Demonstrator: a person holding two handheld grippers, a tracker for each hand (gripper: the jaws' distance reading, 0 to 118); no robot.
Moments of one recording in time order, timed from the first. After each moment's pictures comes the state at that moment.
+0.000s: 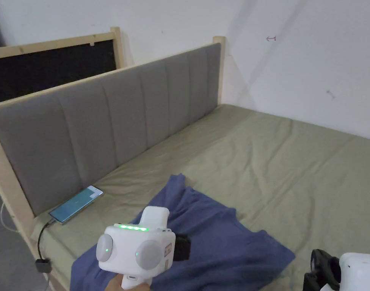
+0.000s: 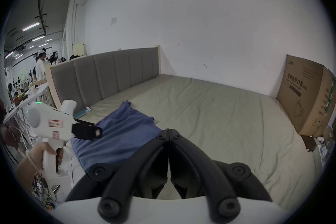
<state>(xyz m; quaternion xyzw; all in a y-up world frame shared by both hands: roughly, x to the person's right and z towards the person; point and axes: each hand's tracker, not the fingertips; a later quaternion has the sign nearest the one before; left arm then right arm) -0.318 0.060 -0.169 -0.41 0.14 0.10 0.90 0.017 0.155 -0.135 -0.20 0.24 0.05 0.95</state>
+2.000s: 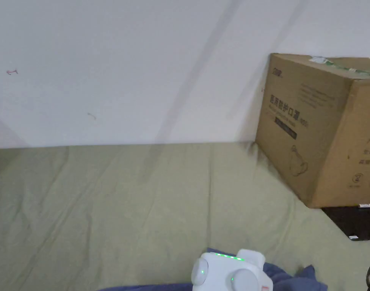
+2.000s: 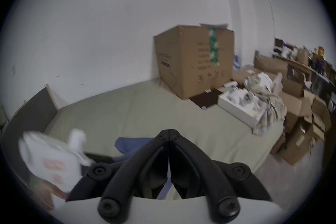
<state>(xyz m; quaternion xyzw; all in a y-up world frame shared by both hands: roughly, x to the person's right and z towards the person) 0.257 0.065 -0.232 -0.51 -0.35 -0.05 0.78 0.410 0.182 -0.060 -0.21 -0.21 -0.13 0.95</state>
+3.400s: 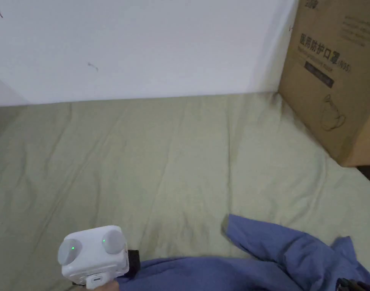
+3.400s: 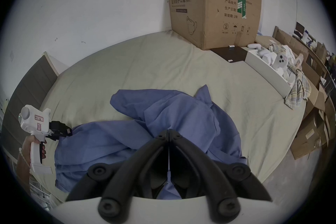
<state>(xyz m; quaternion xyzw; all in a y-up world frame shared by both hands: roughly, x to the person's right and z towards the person) -0.002 -0.014 -0.377 -0.60 0.05 0.04 0.80 0.378 0.074 -0.148 -0.37 -0.13 -0.13 0.91</state>
